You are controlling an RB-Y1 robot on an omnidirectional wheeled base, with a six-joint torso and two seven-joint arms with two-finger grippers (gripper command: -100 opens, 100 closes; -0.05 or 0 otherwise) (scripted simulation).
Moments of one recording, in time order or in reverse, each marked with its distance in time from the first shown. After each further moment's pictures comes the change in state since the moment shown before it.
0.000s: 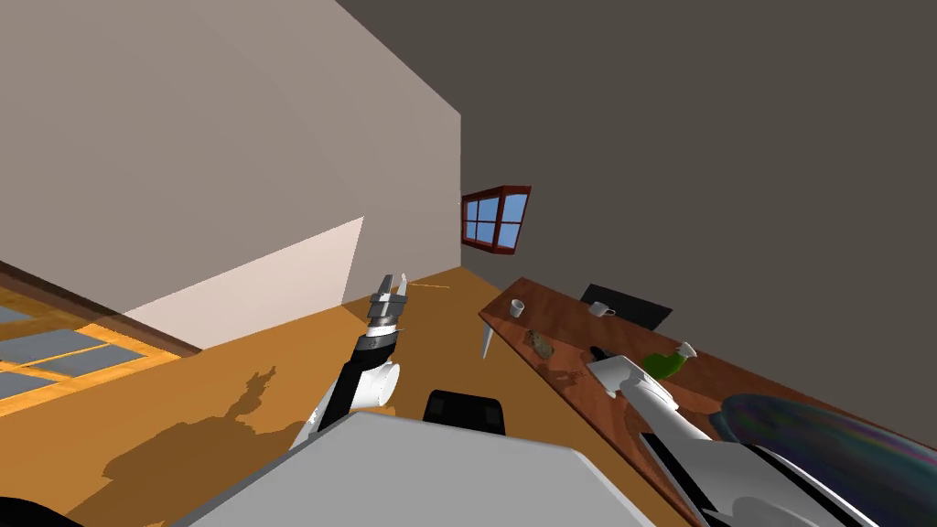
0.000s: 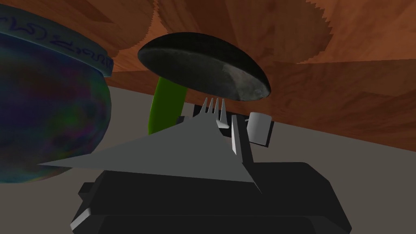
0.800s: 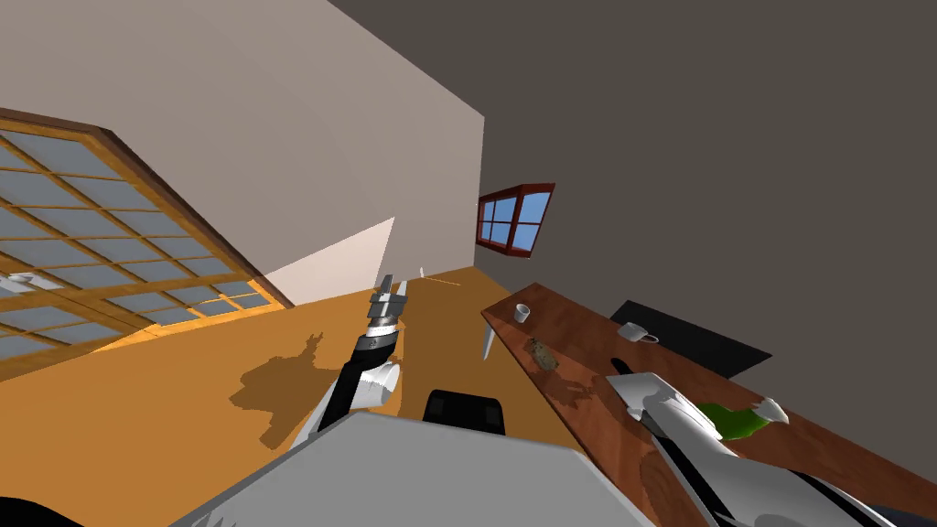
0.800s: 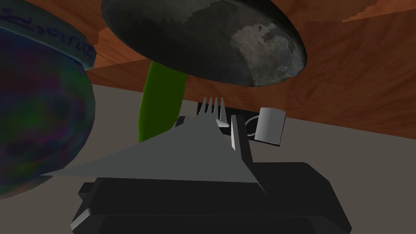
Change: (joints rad) left arm 0.000 0.000 0.000 0.000 0.000 0.000 0.000; right arm 0.033 -0.026 -0.137 0.087 0.029 0.006 -0.076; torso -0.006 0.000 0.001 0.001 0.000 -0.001
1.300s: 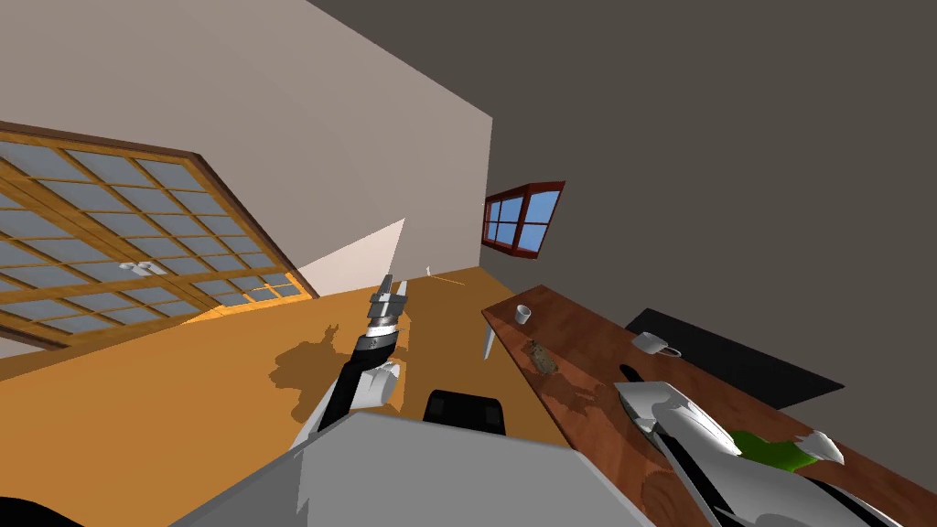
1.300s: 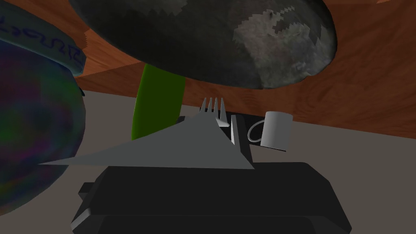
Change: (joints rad) left arm 0.000 0.000 0.000 0.000 0.000 0.000 0.000; right arm -0.003 -0.006 -0.056 0.071 0.022 -0.012 -0.044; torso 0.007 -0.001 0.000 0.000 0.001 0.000
